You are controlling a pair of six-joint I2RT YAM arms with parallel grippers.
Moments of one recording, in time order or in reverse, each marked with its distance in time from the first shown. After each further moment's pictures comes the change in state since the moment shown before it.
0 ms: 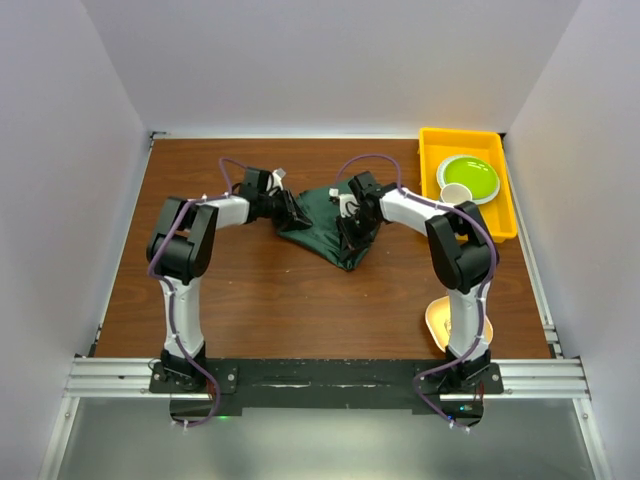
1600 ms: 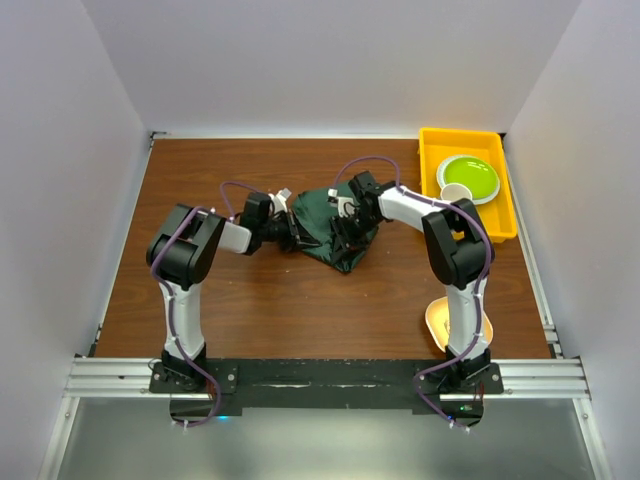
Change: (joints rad) left arm -0.053 -0.043 -0.323 0.476 0.100 -0.117; right arm -0.021 0.050 0.039 -0.033 -0.159 0.036
